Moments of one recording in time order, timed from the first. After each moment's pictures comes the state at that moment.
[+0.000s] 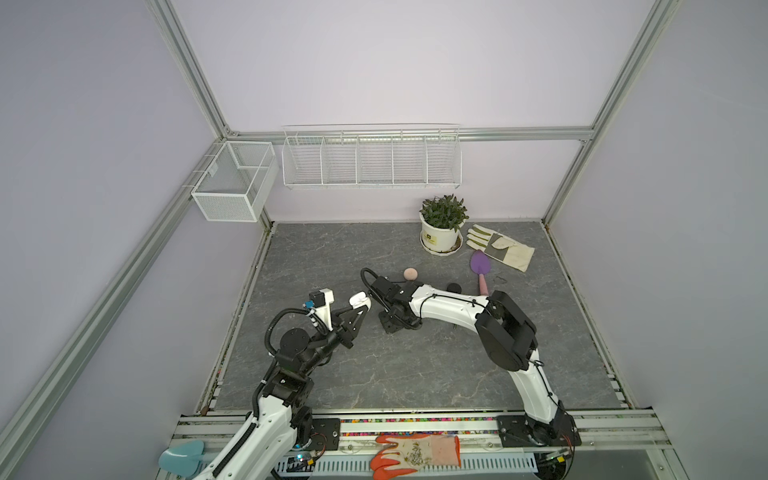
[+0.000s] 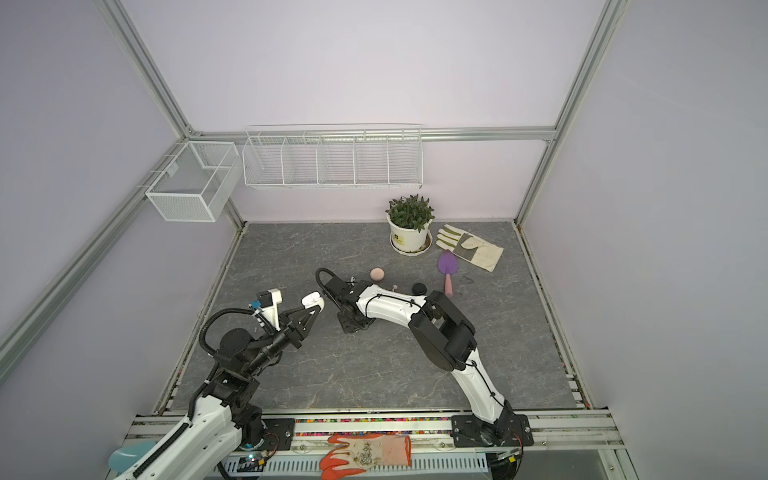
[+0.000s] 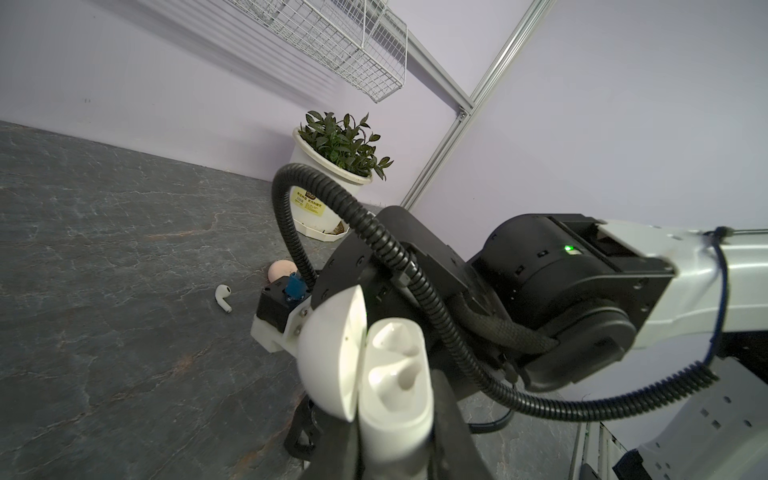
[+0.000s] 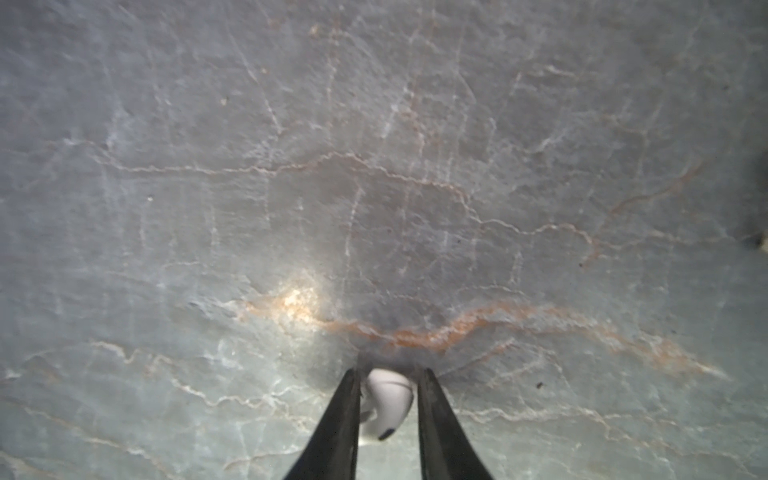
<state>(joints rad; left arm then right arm) -0.40 0.61 0.18 0.46 0.41 -0.57 0.96 2.18 1.65 -0.79 0.11 0.46</state>
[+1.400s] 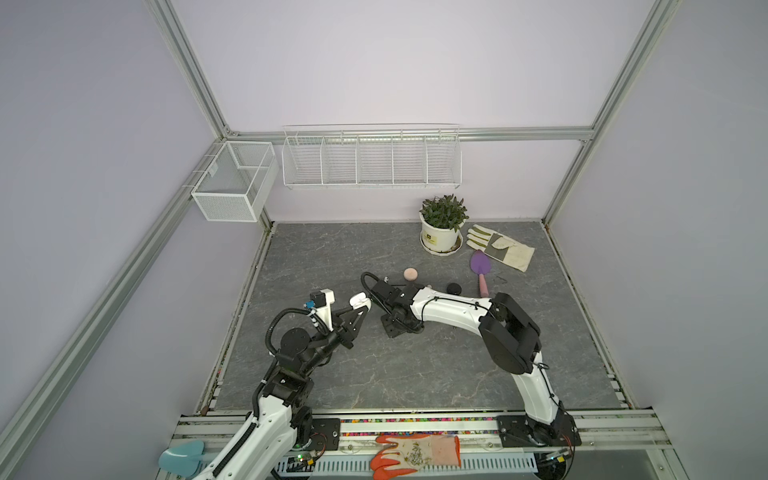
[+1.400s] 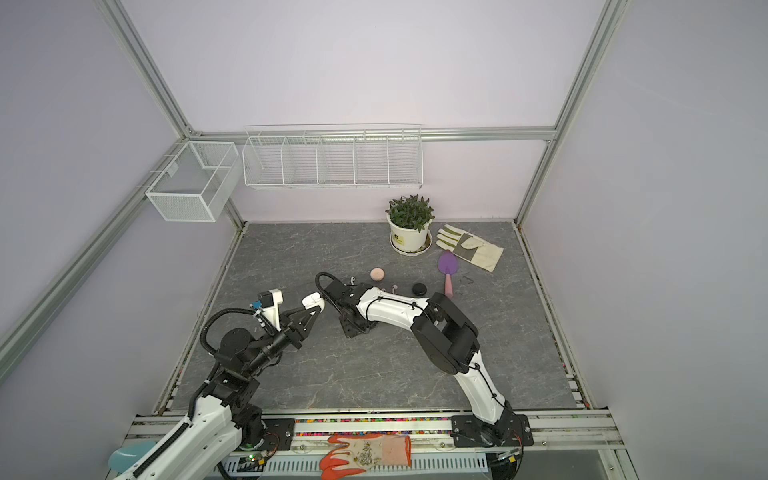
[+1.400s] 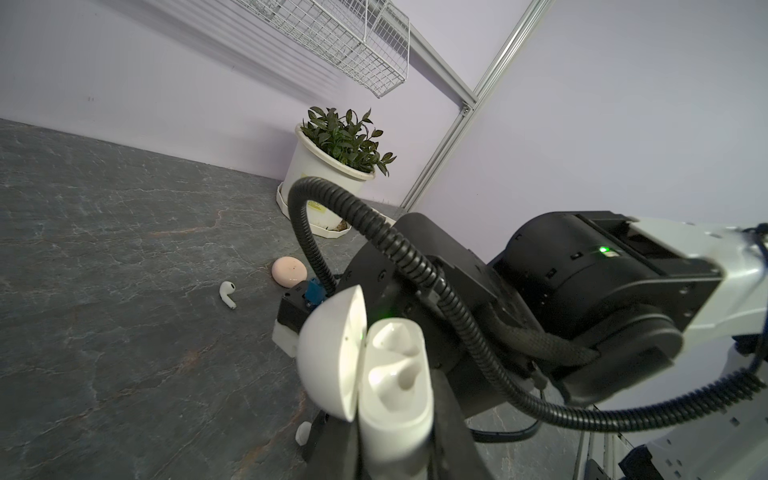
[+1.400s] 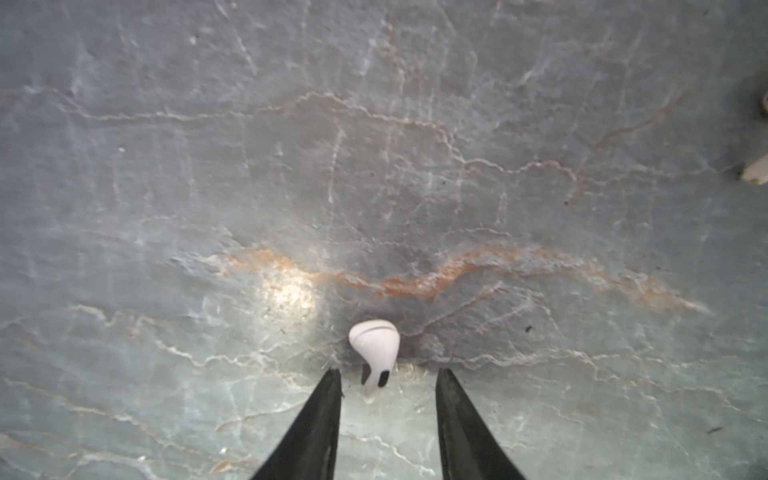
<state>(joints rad) -0.40 0.61 0.18 0.44 0.41 -0.55 0.98 2.14 1.62 -0.83 0.13 0.50</state>
